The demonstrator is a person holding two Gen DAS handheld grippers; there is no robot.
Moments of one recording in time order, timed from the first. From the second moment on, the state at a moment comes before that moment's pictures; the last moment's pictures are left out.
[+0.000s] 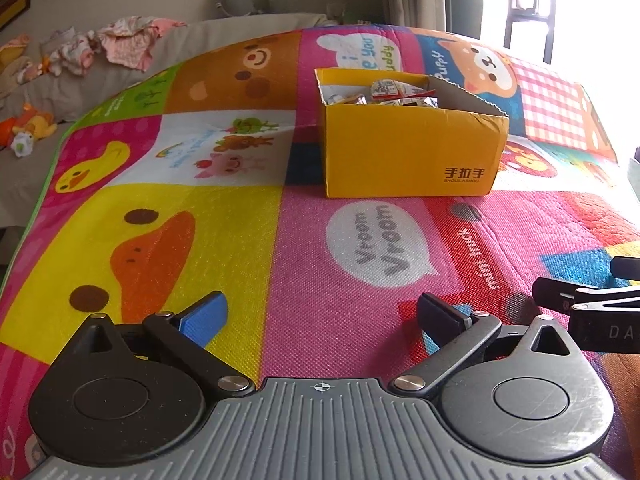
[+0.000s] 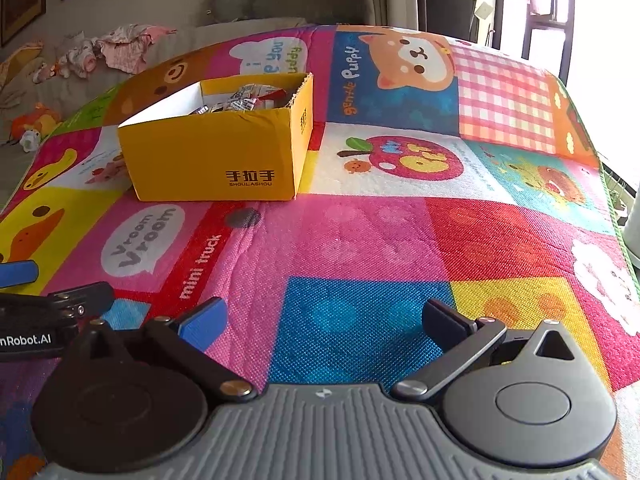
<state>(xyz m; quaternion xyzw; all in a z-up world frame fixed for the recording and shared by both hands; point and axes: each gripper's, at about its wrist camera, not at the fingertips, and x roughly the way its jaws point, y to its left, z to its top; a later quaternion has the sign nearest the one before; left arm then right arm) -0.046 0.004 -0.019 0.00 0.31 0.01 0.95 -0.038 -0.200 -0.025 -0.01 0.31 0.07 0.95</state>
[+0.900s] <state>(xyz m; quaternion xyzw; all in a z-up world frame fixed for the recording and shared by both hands) -0.040 0.007 -0.017 0.00 0.32 0.01 0.95 -0.039 -0.200 -0.028 0.00 0.32 0.07 0.95</state>
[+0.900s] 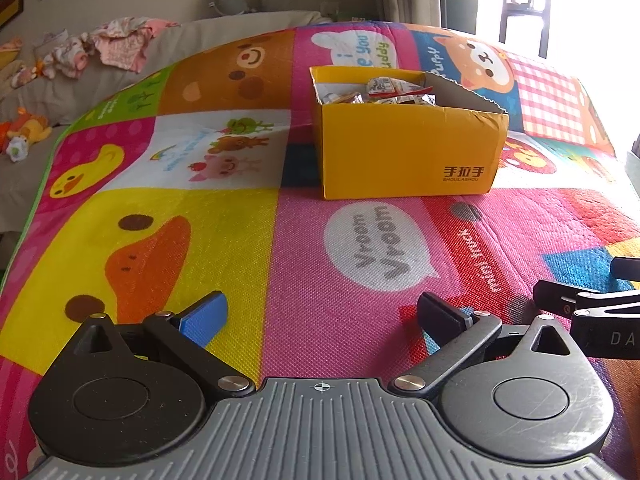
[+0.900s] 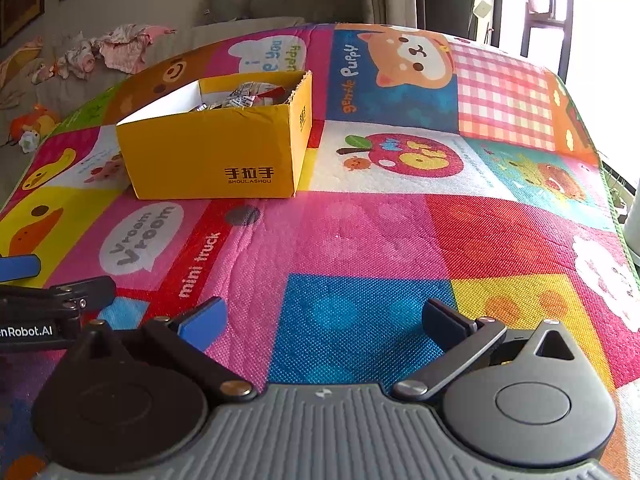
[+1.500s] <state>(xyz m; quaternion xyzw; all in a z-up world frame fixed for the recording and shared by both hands) -0.039 0.007 -0.018 0.00 0.32 0.01 0.95 -0.039 -0.201 -0.027 0.00 0.32 0.07 0.95</state>
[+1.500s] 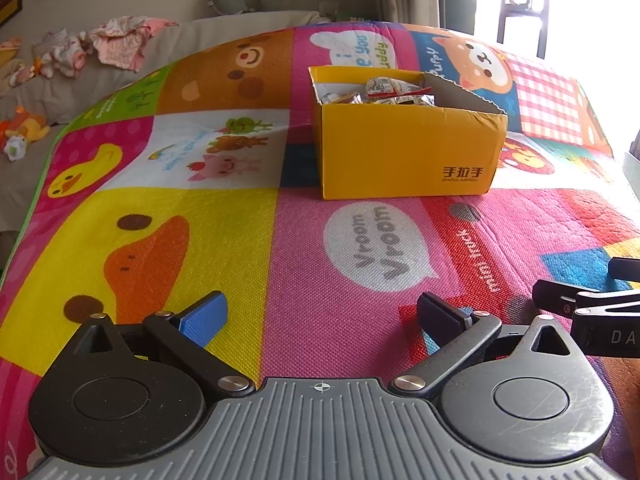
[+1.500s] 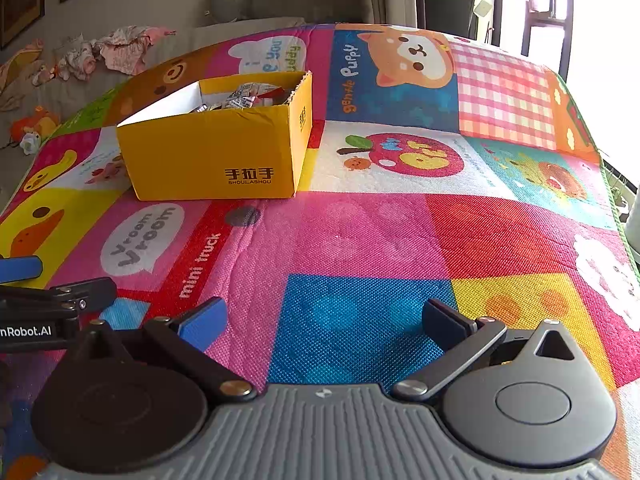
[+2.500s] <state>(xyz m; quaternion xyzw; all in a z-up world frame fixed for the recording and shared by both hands) -0.039 0.007 -0.019 0.00 0.32 0.01 0.95 -0.035 -0.199 -0.027 0.00 0.32 0.07 0.95</state>
